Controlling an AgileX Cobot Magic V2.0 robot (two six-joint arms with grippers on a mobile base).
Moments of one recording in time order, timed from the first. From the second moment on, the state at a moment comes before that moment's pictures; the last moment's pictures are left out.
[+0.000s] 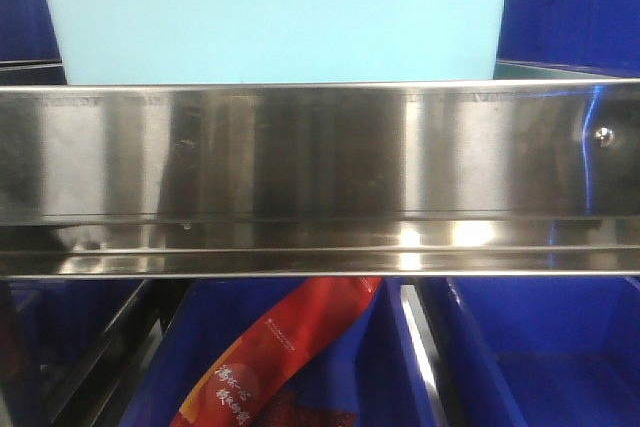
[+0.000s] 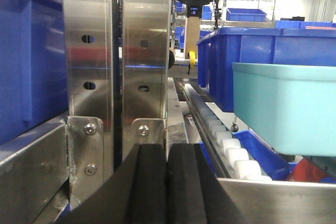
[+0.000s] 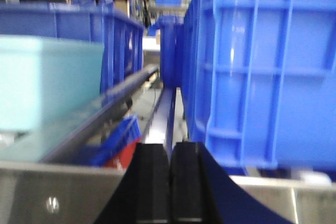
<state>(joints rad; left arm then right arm) 0.03 0.01 0.00 0.04 -0.03 -0.05 -0.04 0.00 0.00 -0.01 -0.02 0.02</state>
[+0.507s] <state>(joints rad) 0.03 0.07 -0.40 0.06 0.33 -0.05 -0.04 0.13 -0.42 -0.01 0.35 0.02</state>
